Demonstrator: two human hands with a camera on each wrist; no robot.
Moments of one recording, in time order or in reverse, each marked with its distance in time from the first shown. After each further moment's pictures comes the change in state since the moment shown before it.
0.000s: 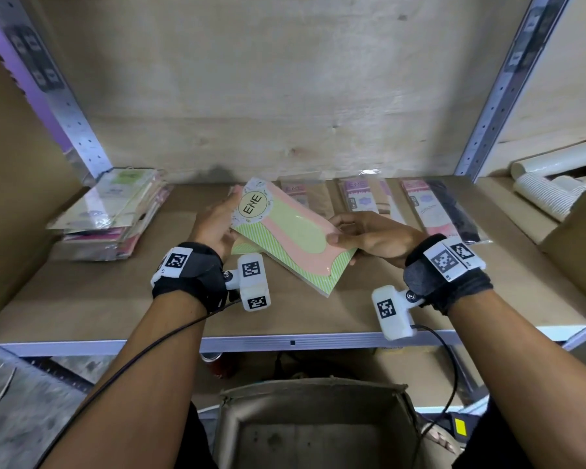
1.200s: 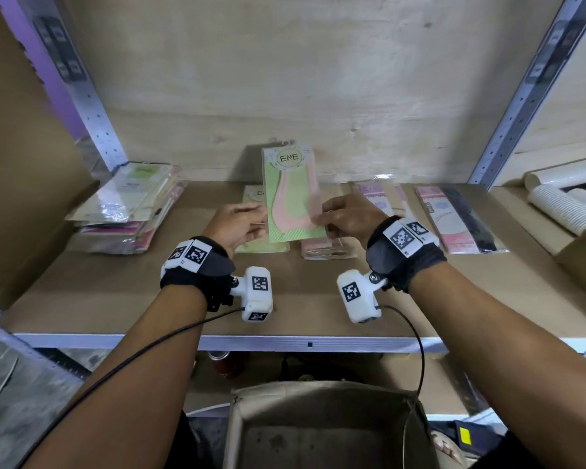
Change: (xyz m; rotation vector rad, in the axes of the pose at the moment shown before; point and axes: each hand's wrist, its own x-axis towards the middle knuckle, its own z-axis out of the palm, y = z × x) left_hand 0.020 -0.010 -0.026 0.217 -0.103 0.058; right_hand 0.064 -0.034 0.036 0.003 0.349 0.135
